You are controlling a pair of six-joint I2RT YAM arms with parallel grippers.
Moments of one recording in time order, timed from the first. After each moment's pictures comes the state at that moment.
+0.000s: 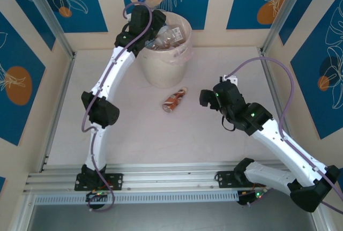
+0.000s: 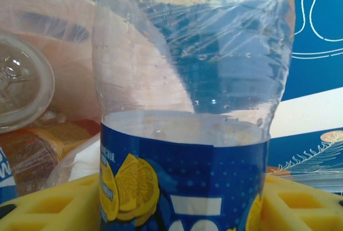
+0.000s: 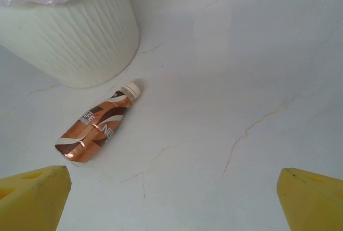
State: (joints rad) left arm -0.45 2.24 2.55 -0.62 -0.09 -1.11; right arm 0.68 0.98 1.08 -0.84 0.46 0.58
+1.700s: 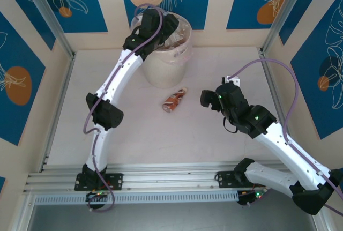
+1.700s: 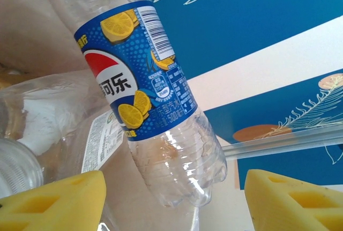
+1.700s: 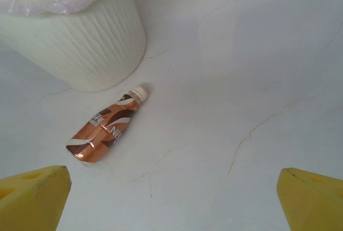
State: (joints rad) left arm -0.53 2.25 2.56 -0.65 -0.07 -1.04; right arm 0.69 0.94 1.08 -0.84 0.46 0.60
